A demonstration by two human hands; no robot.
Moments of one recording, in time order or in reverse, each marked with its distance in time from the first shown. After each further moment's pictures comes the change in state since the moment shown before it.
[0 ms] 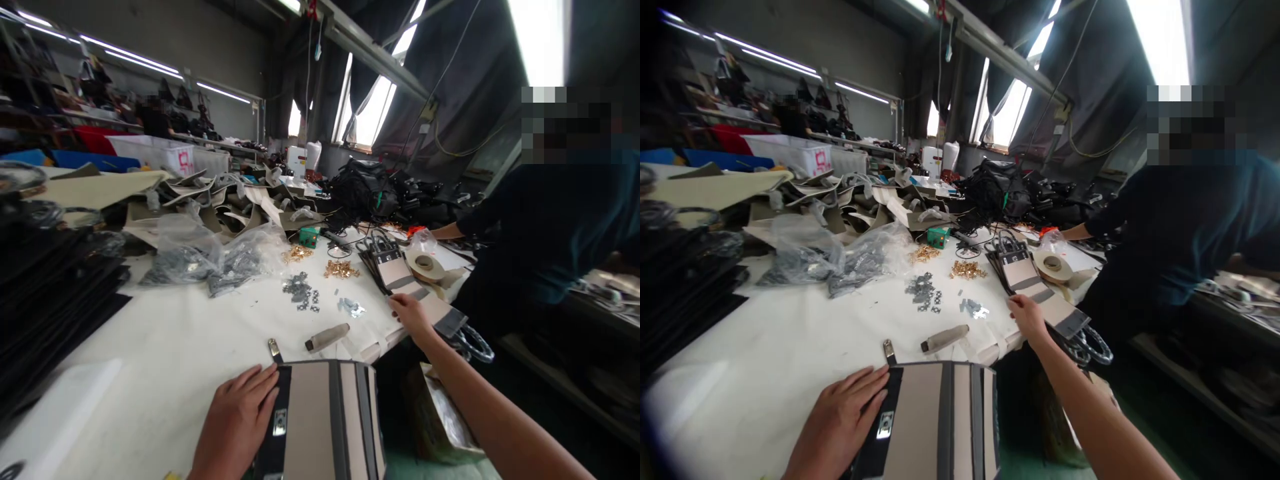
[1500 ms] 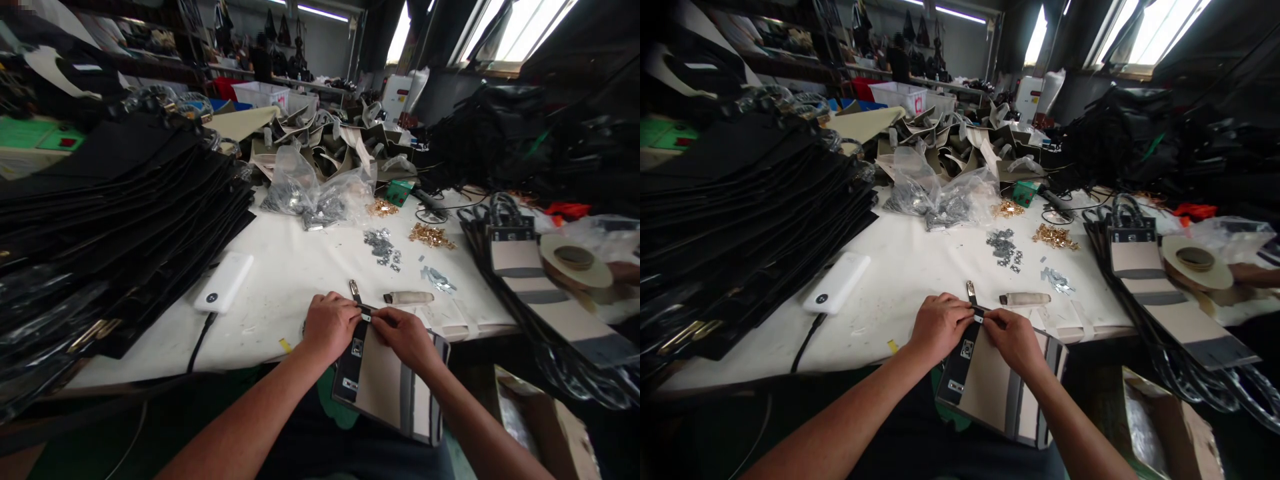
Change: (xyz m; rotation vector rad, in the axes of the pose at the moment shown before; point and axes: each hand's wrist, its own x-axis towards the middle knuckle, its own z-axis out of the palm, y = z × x) left_hand 0.012 0.024 -0.009 -0.127 -0.143 -0.233; right_hand -0.134 -0.066 0.139 0.194 -0.696 -0.022
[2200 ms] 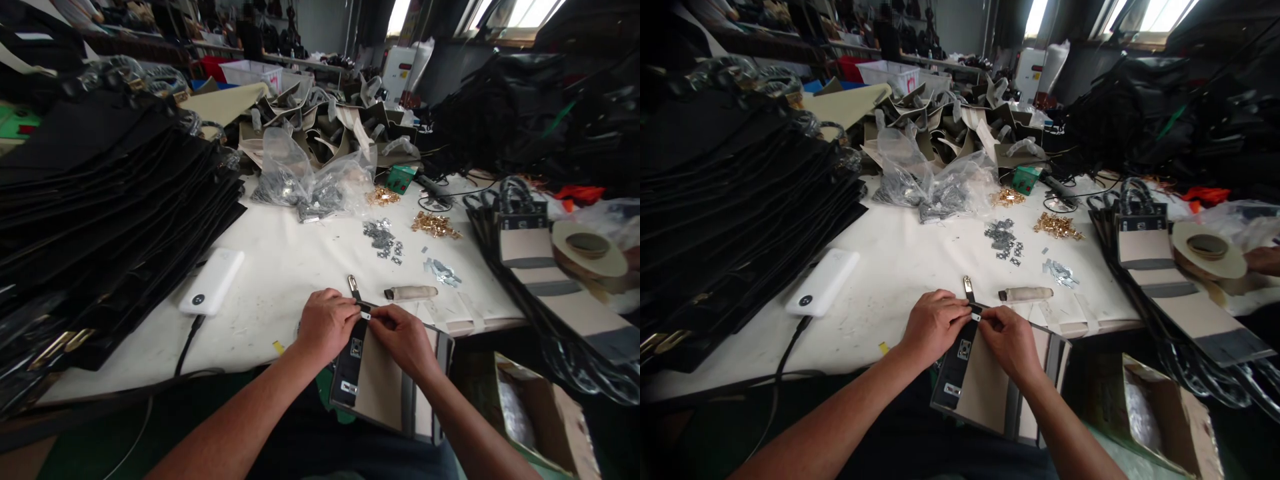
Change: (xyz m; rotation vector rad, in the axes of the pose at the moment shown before) left_hand 0.002 -0.008 0.004 -0.091 0.032 0.035; right_hand -0.003 0.002 0.009 -0.031 0.142 -0.099
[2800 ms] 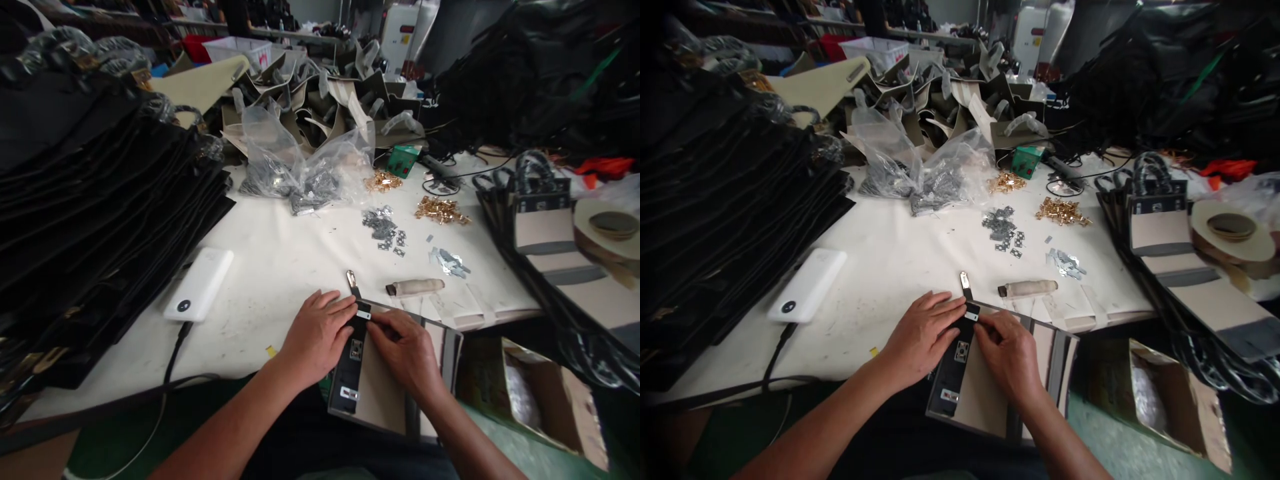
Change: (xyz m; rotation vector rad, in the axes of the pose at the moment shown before) left_hand -0.009 -0.002 -0.014 0.031 -0.246 0.015; right_hand -0.012 0.010 0.010 -0.054 0.077 -0.151
